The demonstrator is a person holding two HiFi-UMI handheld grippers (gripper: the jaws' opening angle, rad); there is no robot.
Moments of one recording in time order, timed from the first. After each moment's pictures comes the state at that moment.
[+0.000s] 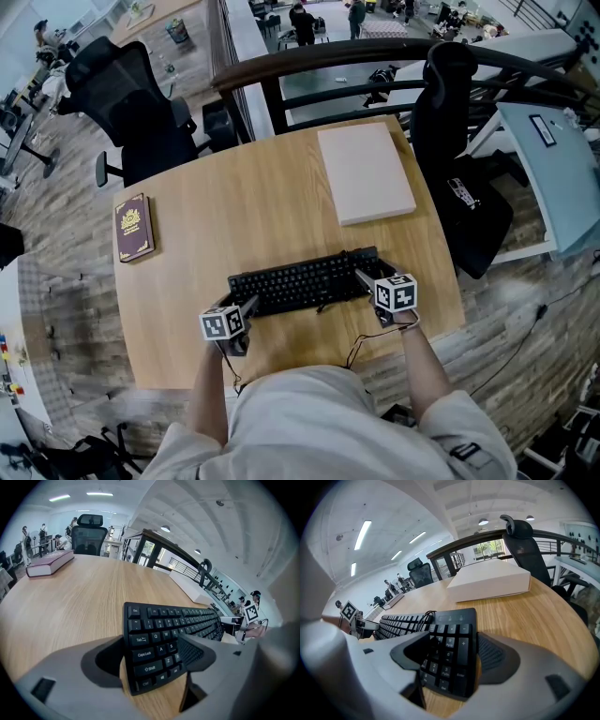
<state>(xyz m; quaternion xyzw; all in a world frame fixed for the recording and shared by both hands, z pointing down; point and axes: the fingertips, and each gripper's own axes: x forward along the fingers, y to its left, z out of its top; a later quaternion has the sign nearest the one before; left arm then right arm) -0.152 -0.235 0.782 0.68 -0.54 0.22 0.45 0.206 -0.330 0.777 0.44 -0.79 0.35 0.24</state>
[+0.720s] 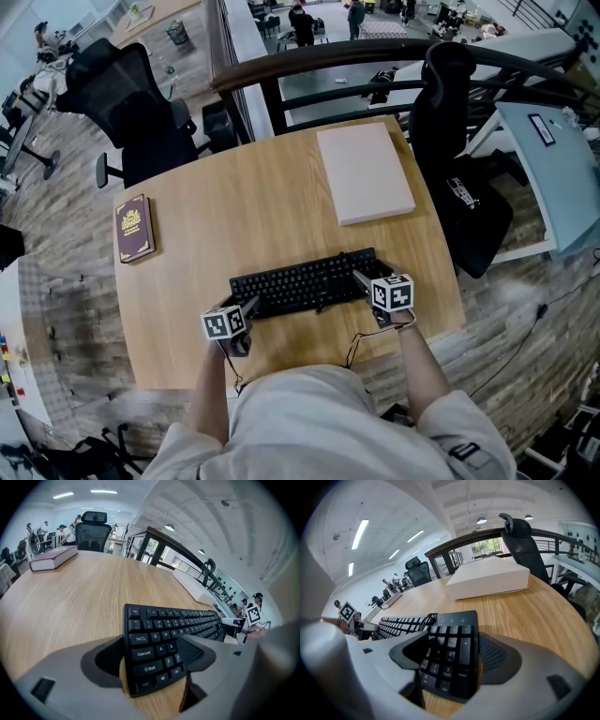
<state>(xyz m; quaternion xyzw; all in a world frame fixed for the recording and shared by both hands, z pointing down) -0.153 -0.231 0.790 0.67 -0.54 0.22 0.46 0.204 -0.326 0.782 0.44 -0.78 0.36 0.25</state>
